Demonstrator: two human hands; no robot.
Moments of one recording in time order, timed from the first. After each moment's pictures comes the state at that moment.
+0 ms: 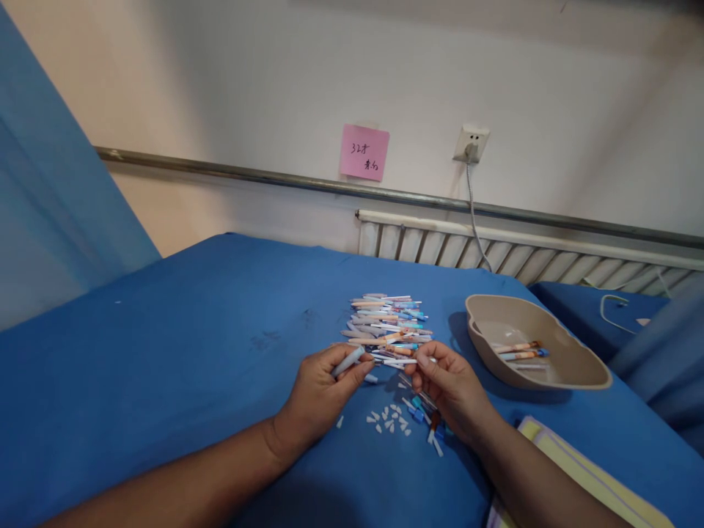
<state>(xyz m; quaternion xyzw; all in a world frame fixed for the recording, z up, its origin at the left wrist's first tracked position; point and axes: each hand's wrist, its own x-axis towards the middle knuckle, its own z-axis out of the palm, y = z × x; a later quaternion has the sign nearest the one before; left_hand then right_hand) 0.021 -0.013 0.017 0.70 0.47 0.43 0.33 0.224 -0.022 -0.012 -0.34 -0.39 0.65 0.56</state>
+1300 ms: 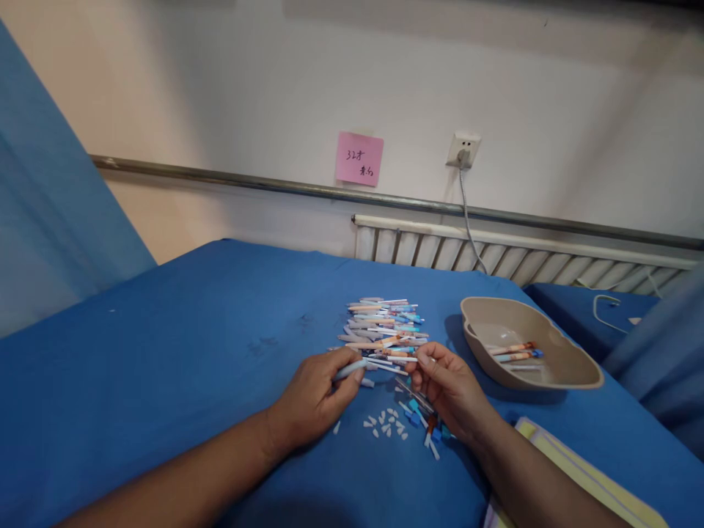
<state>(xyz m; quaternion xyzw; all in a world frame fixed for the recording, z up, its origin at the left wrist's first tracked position) 0.010 -0.011 0.044 0.84 0.40 0.26 0.26 0.229 -0.018 -0.013 -0.32 -0.34 0.68 0.57</state>
